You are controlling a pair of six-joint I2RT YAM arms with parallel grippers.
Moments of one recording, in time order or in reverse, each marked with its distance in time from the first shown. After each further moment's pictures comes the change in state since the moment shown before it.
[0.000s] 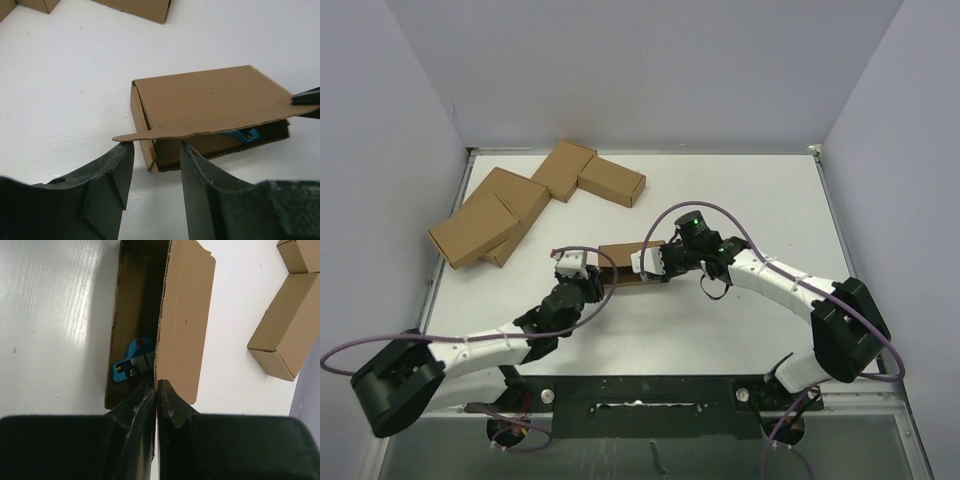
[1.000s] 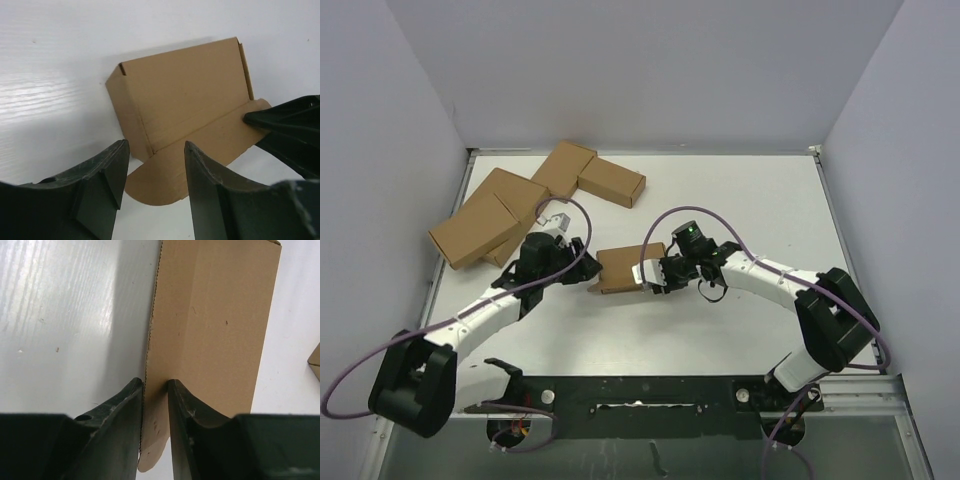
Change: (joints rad) left arm 0.492 -0.064 0.230 -0.534 0.810 -0.221; right arm -0.002 0.070 -0.058 -0.014 -0.079 -0.006
